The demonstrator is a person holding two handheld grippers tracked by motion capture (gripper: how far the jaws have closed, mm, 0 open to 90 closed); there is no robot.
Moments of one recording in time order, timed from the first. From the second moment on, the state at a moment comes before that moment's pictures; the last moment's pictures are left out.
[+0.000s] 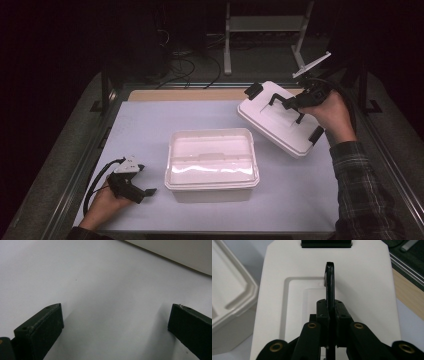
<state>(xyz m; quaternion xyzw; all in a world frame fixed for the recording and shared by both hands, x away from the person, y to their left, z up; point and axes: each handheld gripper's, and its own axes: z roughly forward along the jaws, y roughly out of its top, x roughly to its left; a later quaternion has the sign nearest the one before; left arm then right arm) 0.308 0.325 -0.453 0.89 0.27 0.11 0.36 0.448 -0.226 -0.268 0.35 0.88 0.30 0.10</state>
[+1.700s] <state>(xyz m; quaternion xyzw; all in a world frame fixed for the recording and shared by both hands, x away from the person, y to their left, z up) 0.308 0.325 -0.453 0.89 0.27 0.11 0.35 0.396 -0.024 -0.249 0.02 0.95 0.29 -0.05</state>
